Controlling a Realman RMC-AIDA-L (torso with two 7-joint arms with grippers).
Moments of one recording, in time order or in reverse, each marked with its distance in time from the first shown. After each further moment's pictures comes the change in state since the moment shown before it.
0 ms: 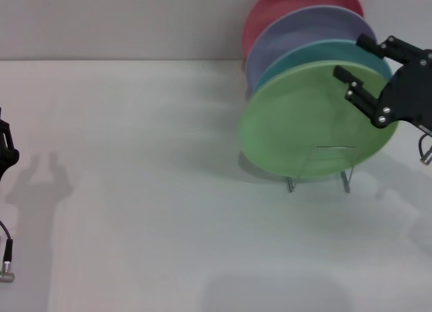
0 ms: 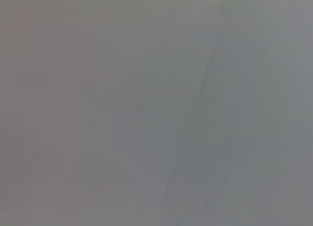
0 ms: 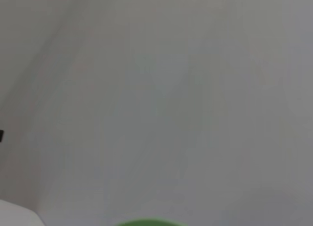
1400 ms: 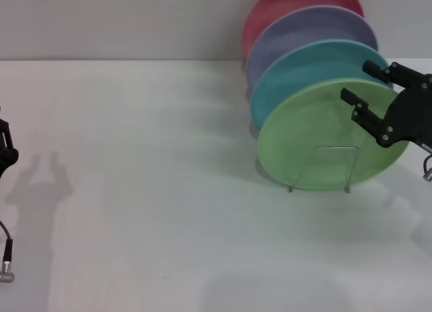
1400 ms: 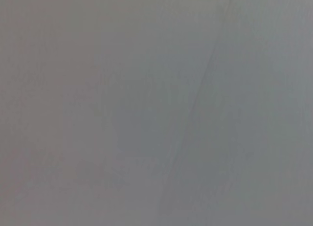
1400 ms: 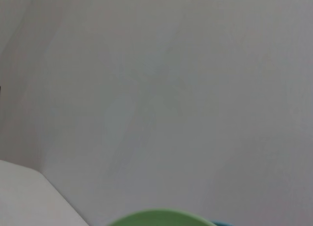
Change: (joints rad) left arm -0.001 0.001 0.008 0.001 0.000 0.012 -0.013; right arm -0.049 0.001 -0.038 0.004 0.003 0.092 0.029
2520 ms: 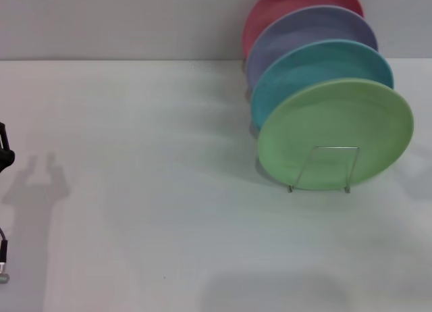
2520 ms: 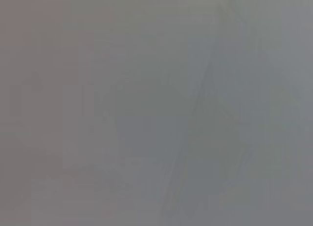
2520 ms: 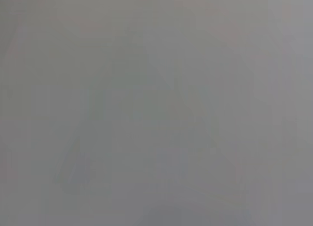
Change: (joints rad) left arm -0.002 0.000 -0.001 0.030 0.008 0.011 0.000; right arm -0.229 -0.001 0.016 -0.024 0.359 -0.299 0.169
